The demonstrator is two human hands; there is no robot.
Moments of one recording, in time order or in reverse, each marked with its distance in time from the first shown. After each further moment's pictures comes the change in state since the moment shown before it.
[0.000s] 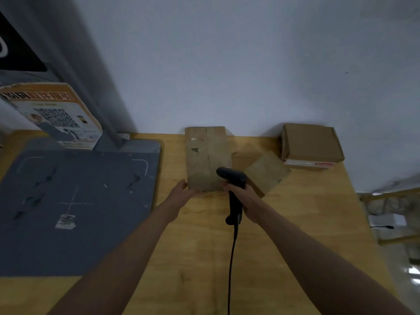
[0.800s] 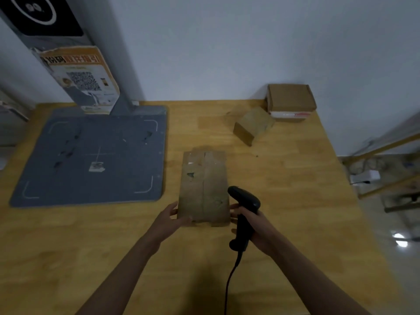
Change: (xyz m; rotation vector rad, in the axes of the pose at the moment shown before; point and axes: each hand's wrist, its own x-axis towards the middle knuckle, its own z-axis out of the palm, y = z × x) left_hand -0.235 -0.188 -0.023 0.175 -0.017 0.050; right_hand -0.244 0.185 0.008 0.238 -0.061 0.092
